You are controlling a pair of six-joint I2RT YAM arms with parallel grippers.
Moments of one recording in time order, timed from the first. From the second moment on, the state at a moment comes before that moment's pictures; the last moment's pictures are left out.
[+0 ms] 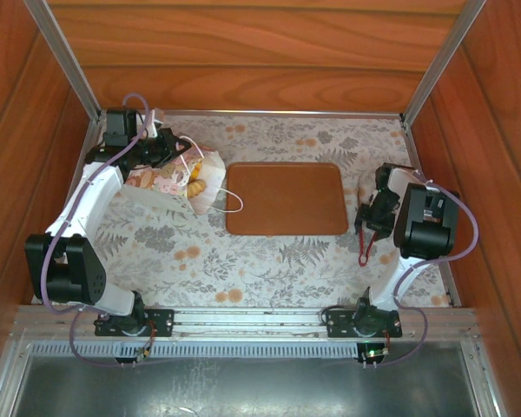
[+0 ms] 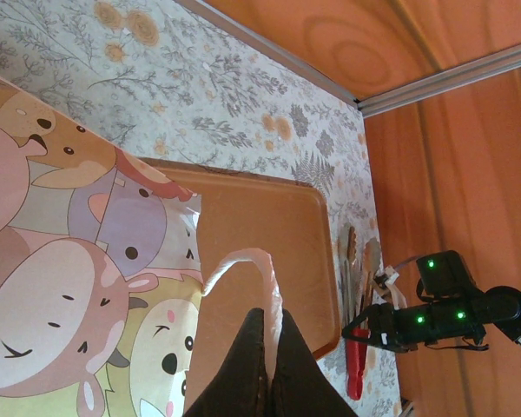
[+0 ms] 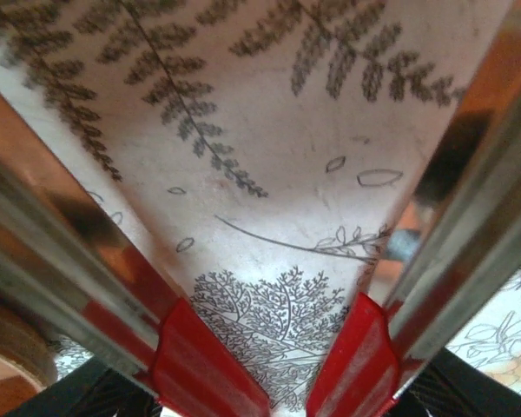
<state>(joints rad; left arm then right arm) -0.08 1.48 1.26 -0.44 0.71 -0.61 -0.15 1.86 1.16 -1.06 -0.02 0.16</state>
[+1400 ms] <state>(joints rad) -0.08 1.51 1.27 -0.44 0.70 -0.63 -0.16 2.13 1.56 -1.11 0.00 -0.03</state>
